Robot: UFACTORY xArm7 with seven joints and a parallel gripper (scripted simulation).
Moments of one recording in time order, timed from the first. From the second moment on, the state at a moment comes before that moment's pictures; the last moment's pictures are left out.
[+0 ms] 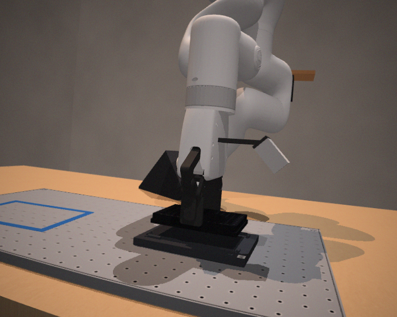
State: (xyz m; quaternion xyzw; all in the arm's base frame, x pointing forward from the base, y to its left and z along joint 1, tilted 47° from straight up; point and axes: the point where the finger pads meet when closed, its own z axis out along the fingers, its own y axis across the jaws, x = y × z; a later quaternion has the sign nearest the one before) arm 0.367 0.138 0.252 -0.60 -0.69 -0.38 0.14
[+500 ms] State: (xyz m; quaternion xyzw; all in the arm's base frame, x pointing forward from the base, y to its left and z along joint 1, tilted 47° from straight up) arm 0.362 0.125 0.265 -0.60 -0.69 -0.38 0.14
